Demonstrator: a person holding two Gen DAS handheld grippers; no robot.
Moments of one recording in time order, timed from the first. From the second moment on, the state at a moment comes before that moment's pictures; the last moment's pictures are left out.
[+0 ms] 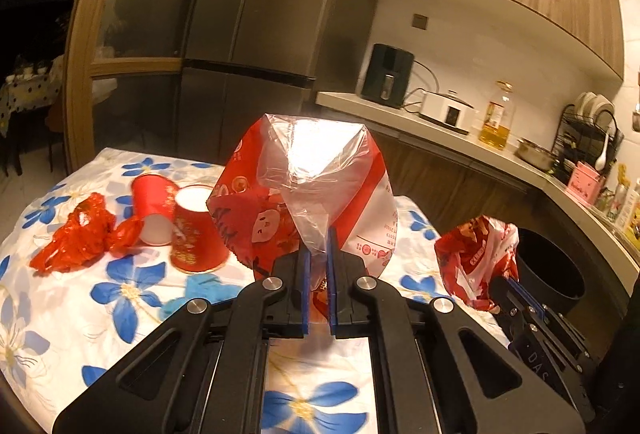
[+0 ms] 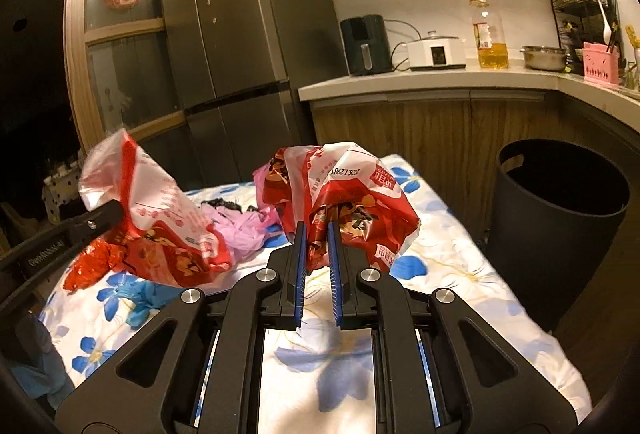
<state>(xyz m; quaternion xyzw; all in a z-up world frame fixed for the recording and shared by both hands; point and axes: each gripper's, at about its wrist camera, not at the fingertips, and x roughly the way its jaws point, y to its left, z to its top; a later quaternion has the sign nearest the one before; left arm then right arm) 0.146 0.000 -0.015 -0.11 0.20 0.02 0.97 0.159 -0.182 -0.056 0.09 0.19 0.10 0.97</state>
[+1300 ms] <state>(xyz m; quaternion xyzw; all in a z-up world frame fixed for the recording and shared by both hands) 0.225 -0.240 0.017 -0.03 0.17 -0.22 0.96 0.168 -0.377 -0.026 0.11 0.12 -0.08 0.98</state>
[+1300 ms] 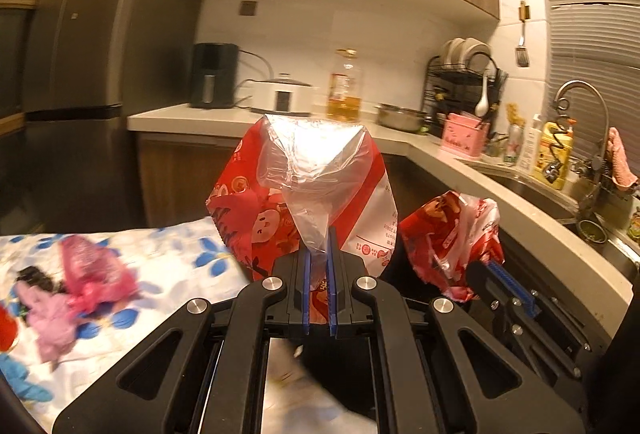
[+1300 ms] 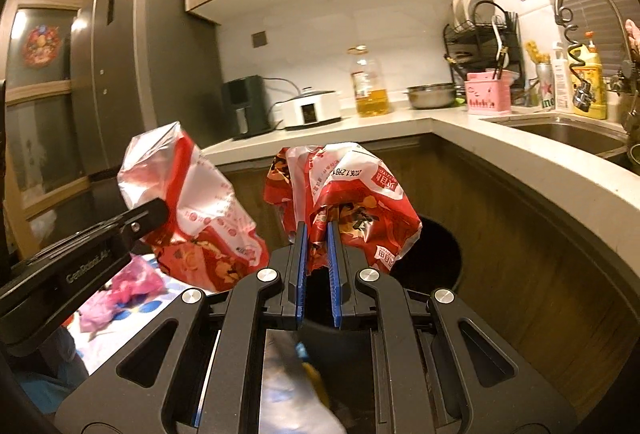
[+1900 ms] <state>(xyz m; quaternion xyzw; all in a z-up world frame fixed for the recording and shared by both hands) 0.275 -0.294 -0.012 -0.02 0.21 -0.28 0.94 0.209 -0.418 -0.038 0.12 0.15 -0.10 0.98</state>
